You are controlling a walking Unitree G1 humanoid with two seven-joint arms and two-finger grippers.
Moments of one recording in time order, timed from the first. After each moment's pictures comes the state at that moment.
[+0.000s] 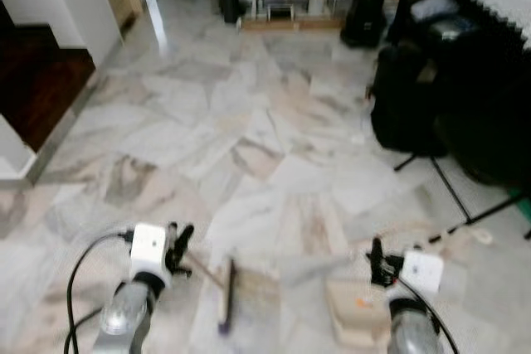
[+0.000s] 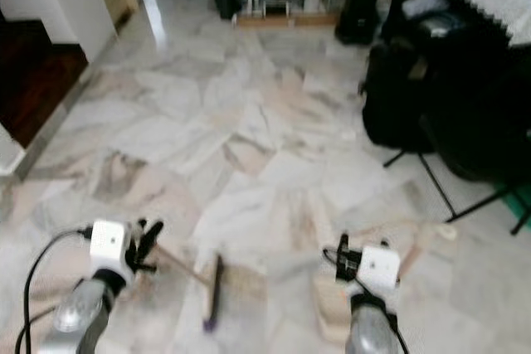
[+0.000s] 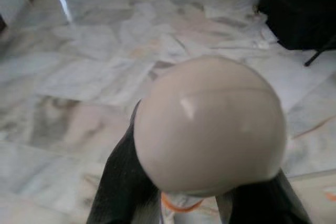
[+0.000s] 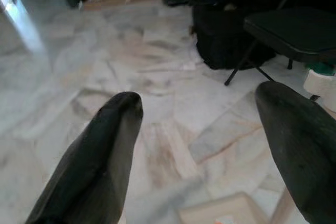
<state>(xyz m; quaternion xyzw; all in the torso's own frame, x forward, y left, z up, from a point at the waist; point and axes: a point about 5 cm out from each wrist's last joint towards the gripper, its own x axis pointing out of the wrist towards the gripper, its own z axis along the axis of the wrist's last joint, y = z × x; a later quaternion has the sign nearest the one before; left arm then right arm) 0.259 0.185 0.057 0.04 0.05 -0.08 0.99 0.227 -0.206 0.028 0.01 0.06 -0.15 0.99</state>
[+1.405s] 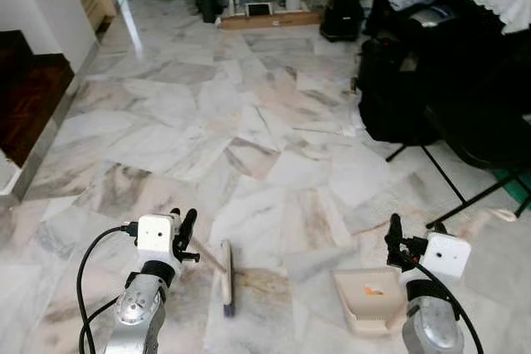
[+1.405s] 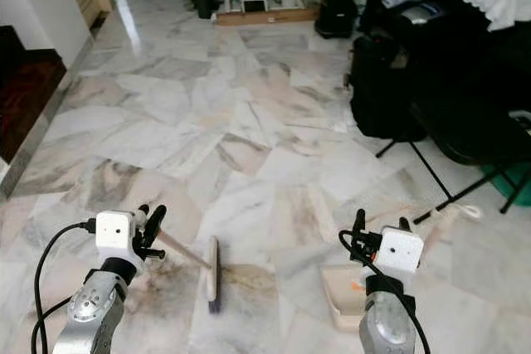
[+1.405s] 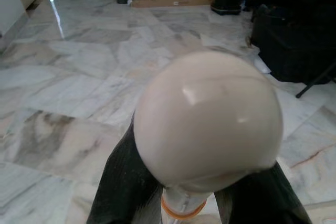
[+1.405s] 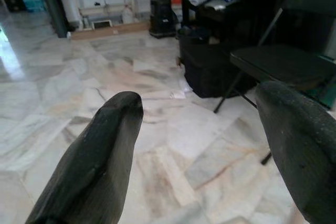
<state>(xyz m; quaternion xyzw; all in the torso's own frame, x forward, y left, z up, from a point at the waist) 0.263 0.176 0.060 0.01 0.01 -0.05 1.00 0.237 -0.206 0.054 0.00 0.01 -0.13 0.99</state>
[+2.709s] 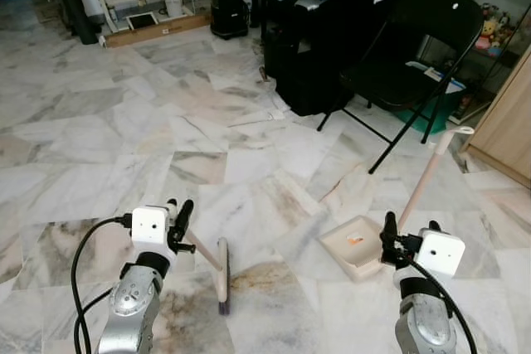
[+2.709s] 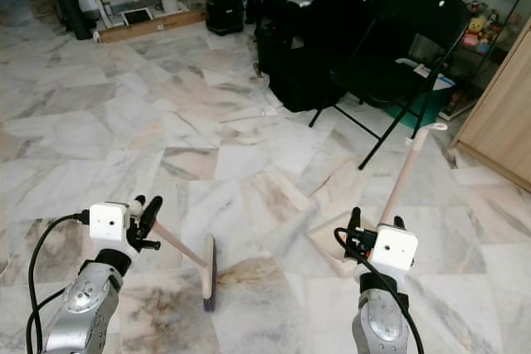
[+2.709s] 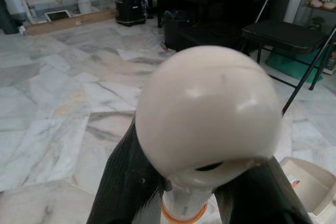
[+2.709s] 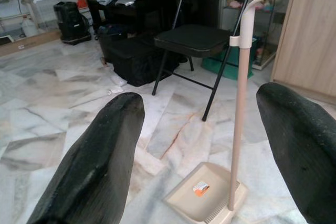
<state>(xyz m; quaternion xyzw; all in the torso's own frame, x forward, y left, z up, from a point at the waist) 0.272 0.182 0.073 0.01 -0.01 -0.06 1.00 0.238 -0.200 0.053 0.01 0.02 -0.13 0.99</state>
